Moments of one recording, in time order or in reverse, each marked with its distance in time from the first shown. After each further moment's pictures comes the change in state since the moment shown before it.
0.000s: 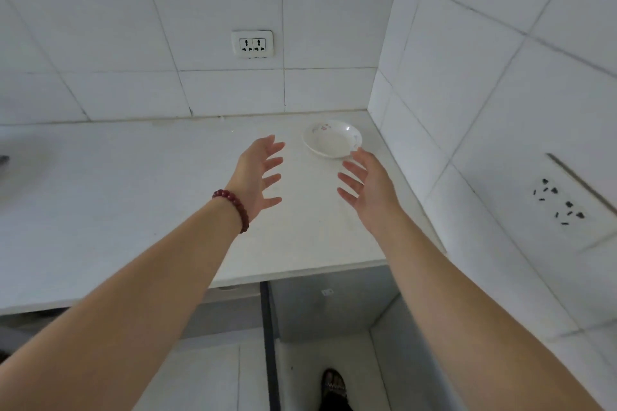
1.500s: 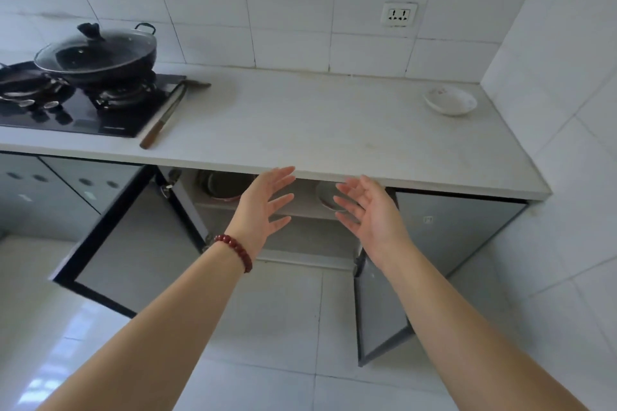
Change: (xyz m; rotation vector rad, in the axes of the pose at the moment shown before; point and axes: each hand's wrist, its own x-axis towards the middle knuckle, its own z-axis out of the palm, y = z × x) left_hand -0.345 -0.111 -0.265 -0.154 0.206 0.076; right_hand -0.345 0.206 0.138 -0.092 -0.294 0.103
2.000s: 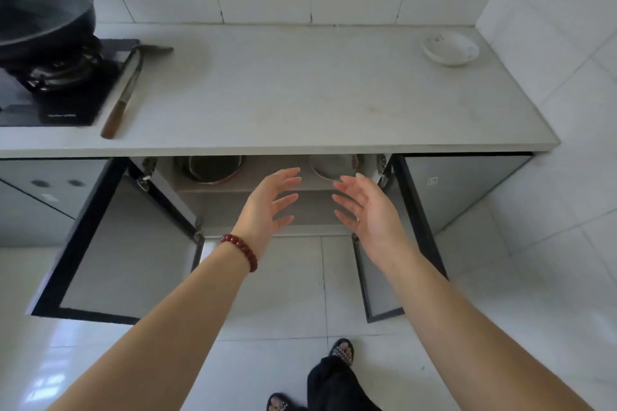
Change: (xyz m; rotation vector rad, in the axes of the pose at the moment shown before) left_hand 0.074 -0.025 -0.059 0.111 -0.090 -0.142; right_hand 0.038 0.065 0.038 0.000 0.185 0.052
